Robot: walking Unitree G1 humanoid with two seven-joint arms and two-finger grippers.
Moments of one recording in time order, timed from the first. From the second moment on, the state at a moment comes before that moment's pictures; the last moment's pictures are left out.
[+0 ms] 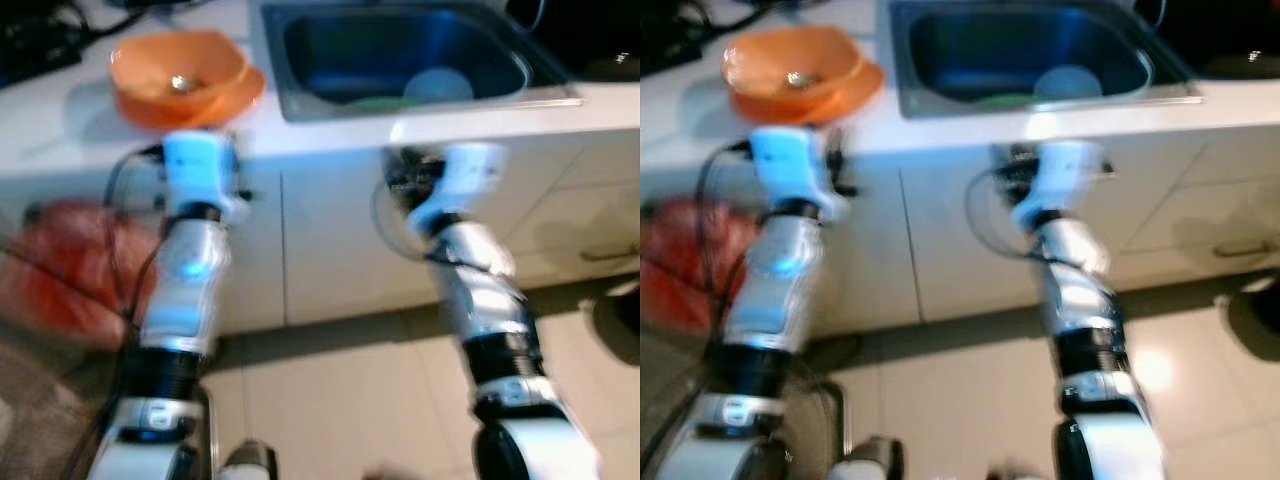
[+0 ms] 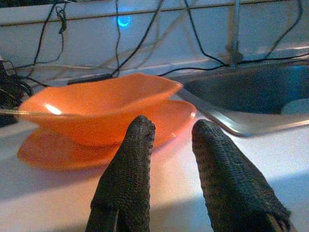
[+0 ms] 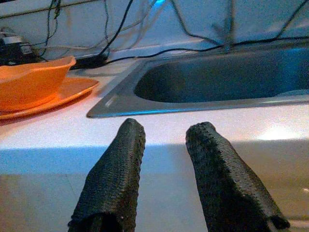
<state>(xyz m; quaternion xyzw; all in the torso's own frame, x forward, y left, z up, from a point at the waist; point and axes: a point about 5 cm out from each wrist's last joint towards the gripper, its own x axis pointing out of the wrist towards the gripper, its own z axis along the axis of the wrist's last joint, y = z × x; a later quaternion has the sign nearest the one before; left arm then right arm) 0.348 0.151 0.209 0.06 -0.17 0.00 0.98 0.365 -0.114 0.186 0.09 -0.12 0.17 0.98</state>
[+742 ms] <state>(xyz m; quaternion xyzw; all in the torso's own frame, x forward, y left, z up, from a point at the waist) 0.348 0.142 0.211 0.05 -0.18 -0.01 0.98 0.365 -0.125 0.185 0.08 -0.12 0.15 0.98</state>
